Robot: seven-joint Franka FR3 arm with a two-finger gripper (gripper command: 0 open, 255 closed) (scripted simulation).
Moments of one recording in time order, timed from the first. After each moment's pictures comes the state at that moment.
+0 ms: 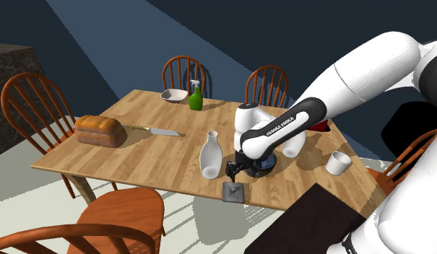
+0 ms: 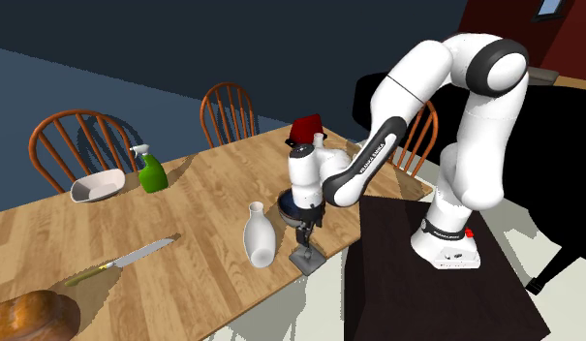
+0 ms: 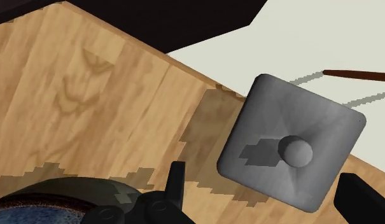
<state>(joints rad) -0.03 0.10 0.25 -2.47 -0.01 2.43 0.60</state>
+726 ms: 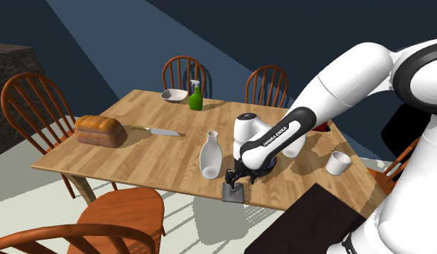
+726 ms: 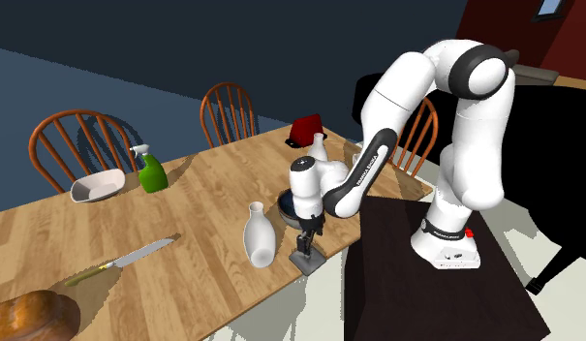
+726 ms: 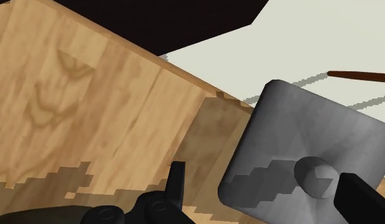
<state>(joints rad) -0.02 0.19 0.24 -2.48 -0.04 2.53 0.63</state>
